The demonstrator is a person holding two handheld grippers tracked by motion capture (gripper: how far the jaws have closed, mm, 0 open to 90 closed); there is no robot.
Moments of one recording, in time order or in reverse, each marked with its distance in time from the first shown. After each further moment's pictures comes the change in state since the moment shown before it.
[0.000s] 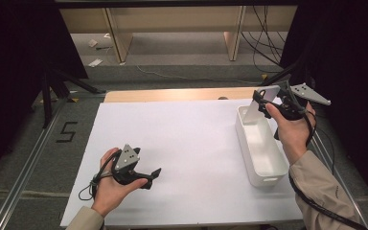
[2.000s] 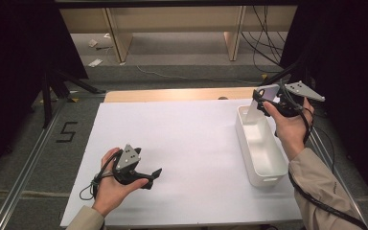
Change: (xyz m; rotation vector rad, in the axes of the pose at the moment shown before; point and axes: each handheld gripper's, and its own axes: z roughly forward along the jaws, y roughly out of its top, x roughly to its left) left arm 0.000 0.000 0.002 0.005 -0.004 0.005; right arm -0.007 -0.003 0.015 0.038 -0.042 -0.048
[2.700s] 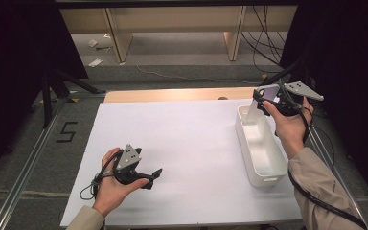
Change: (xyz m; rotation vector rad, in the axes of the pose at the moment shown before) left arm 0.000 0.000 0.001 0.003 -0.001 0.002; right arm -0.004 -0.003 0.005 0.014 -0.013 -0.001
